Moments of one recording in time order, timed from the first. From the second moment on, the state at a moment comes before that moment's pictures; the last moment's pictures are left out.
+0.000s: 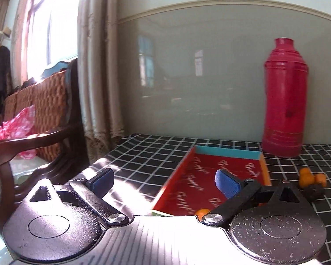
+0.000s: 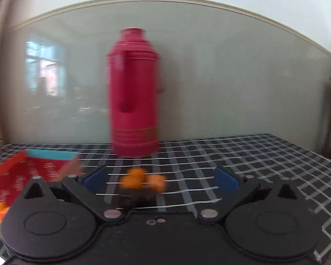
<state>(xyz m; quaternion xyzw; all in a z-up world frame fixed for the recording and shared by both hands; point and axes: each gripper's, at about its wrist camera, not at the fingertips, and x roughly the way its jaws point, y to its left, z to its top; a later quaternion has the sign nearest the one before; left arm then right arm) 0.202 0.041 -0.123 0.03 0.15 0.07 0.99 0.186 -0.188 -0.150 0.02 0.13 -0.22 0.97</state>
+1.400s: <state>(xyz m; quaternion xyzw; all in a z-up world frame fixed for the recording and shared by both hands) 0.286 -0.152 -0.199 0.09 0.29 -0.08 0.95 0.134 -0.309 -0.149 0.07 0.12 -0.32 0.94</state>
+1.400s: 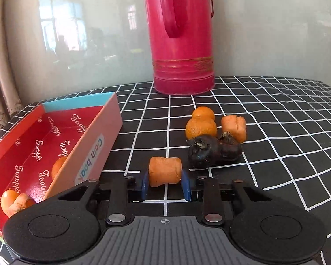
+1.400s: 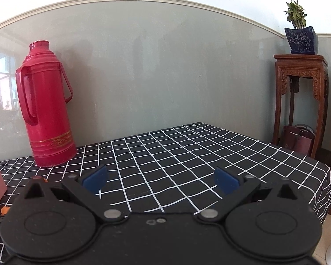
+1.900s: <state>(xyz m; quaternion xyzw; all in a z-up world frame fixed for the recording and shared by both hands) 0.268 -0.073 -0.158 0.06 0.21 0.05 0.97 0.150 -0.276 -0.153 0.05 0.13 -0.28 0.95</state>
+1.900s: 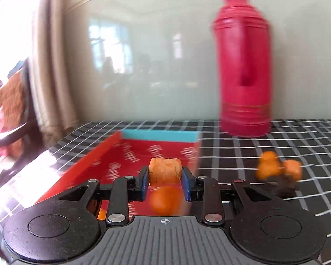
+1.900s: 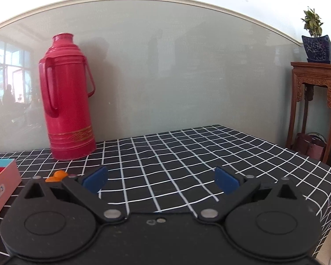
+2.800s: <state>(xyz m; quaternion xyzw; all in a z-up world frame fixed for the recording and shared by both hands) 0.242 0.046 -0.142 0.01 0.22 0.12 0.97 0.230 -0.175 -0.174 0.02 0.22 -0.11 0.97</state>
